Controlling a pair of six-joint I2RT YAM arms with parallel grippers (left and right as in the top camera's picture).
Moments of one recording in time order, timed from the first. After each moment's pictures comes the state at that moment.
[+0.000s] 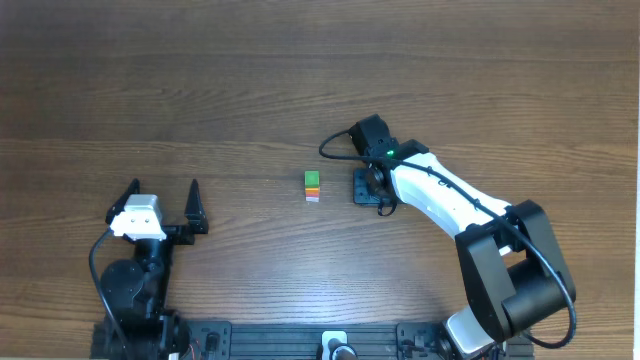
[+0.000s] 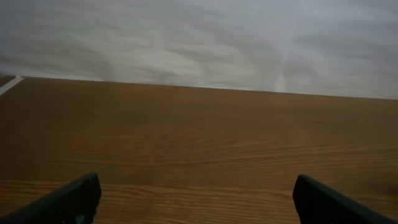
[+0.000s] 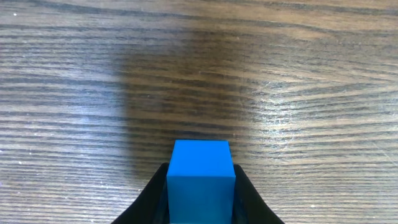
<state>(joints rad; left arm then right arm) 0.03 0.01 0.01 -0.07 0.04 -0.07 0.45 1.74 0.98 -0.68 0.04 0.45</state>
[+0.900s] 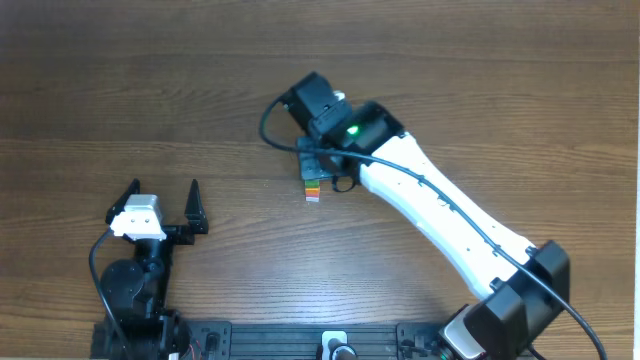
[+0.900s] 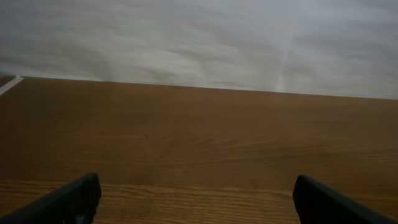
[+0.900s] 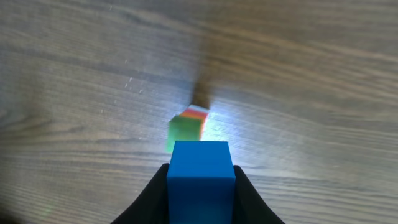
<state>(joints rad) 0.03 0.01 0.01 -0.07 0.04 -0.07 0.71 1.70 1.55 -1.12 0.06 0.54</state>
